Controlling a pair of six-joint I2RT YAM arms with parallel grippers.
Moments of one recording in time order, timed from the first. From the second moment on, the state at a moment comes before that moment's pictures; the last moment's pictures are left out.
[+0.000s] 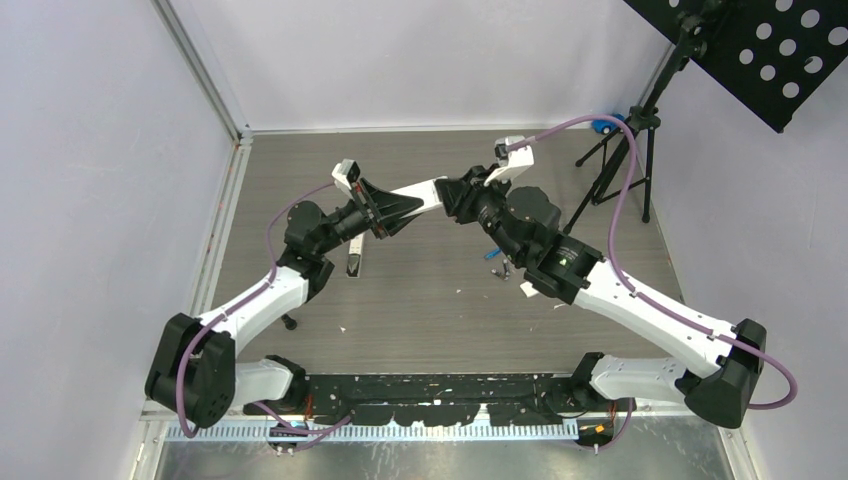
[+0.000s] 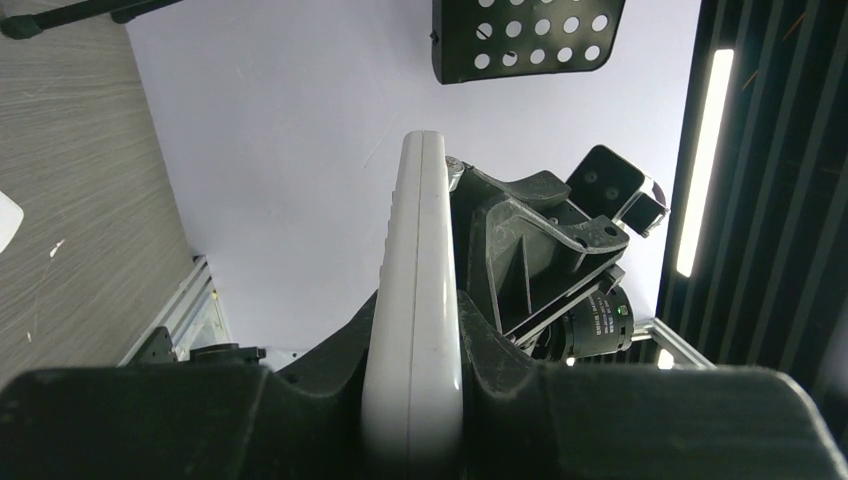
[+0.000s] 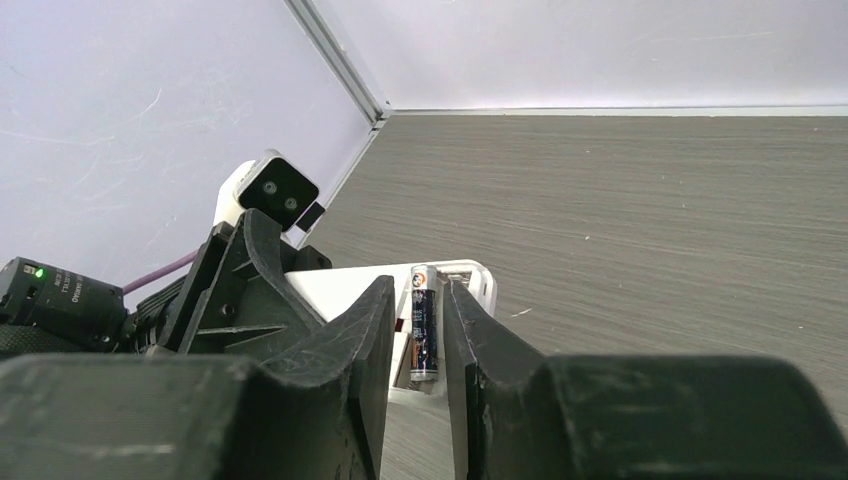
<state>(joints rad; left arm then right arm) -0.44 1.23 0.67 0.82 0.64 -1.71 0.89 1.16 1.09 0.07 0.38 0.44</state>
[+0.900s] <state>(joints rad) -0.45 1.27 0.67 0.88 0.59 -1.59 0.89 1.07 0.94 0.02 0.39 1.33</state>
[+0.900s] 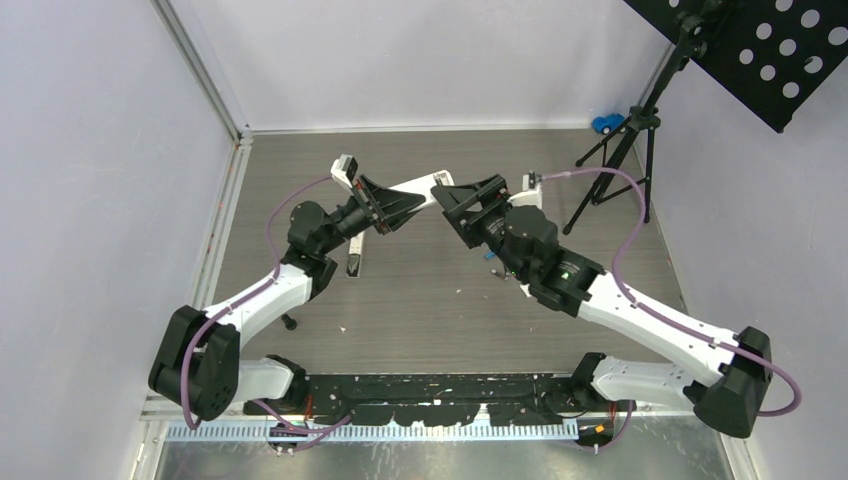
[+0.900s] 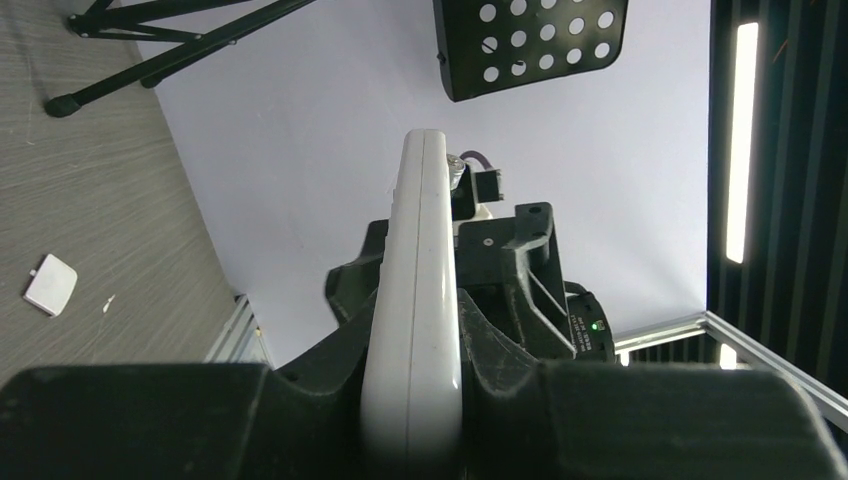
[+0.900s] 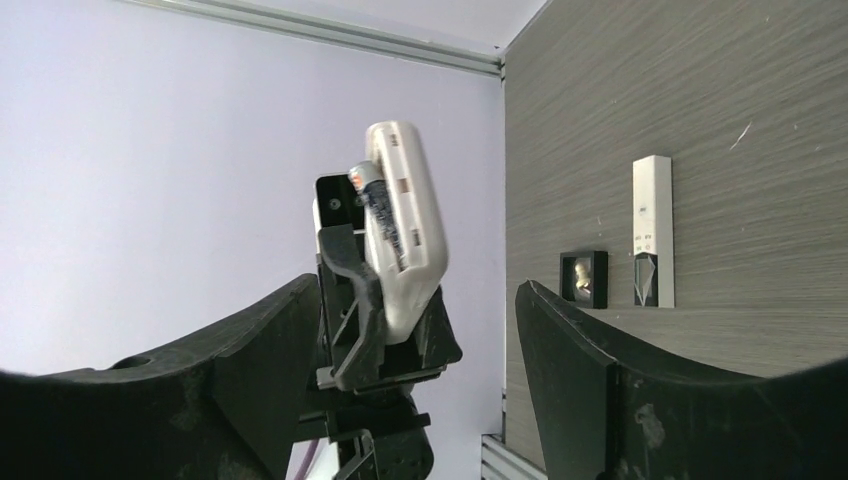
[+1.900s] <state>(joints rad) -0.45 1.30 0.69 0.94 0.68 -1.54 0.89 1.19 0.99 0.12 0.45 1.42</state>
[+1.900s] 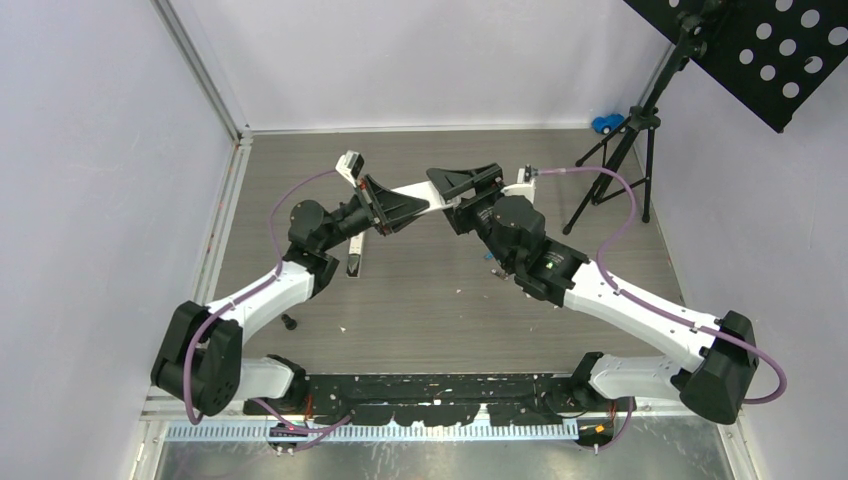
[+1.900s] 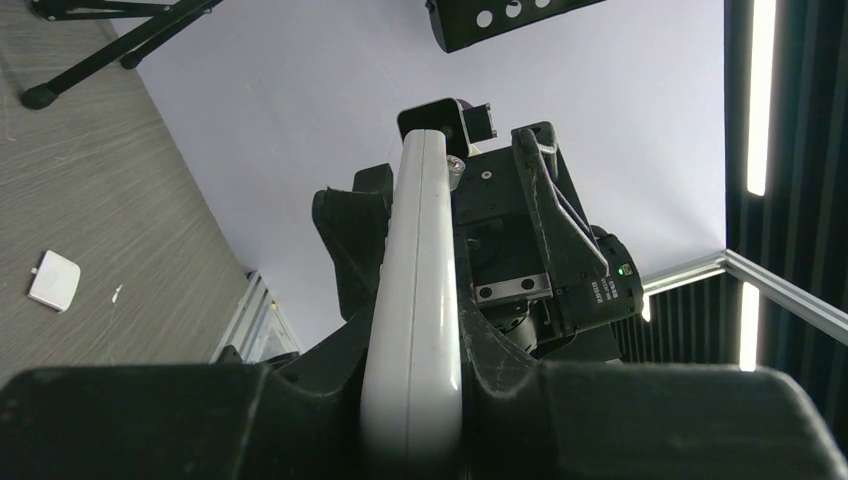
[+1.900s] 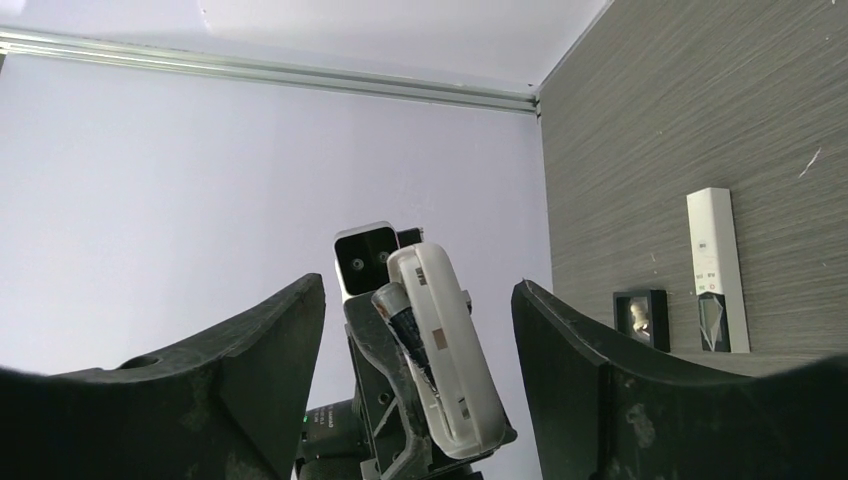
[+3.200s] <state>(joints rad) -0.45 1.30 0.67 1.06 0.64 -1.65 0.84 1.06 0.94 0.21 0.37 1.36</state>
